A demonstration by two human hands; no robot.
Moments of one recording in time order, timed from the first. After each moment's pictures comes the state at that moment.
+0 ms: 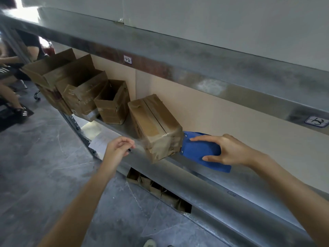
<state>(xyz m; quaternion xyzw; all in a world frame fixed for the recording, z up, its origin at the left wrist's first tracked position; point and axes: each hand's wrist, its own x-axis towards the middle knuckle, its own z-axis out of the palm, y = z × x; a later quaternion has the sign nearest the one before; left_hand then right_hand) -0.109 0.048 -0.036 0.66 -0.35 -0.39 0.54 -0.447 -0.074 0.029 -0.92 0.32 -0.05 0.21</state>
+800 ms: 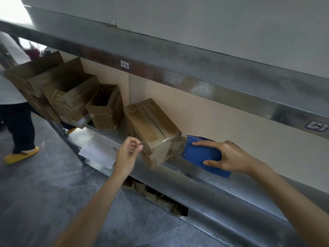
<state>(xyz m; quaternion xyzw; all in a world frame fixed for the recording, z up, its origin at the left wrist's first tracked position) -0.117 0.010 -0.077 0.63 -0.46 -0.31 0.54 -0.450 -0.071 0.015 -0.91 0.37 -0.05 0.18</state>
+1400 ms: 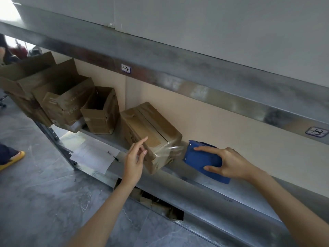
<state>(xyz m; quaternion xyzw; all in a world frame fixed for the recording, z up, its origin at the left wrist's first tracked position) -0.135 -0.007 -0.105 0.59 -0.55 -0.22 0.55 -0.450 -0.066 0.009 -0.90 0.41 -0.06 0.15</state>
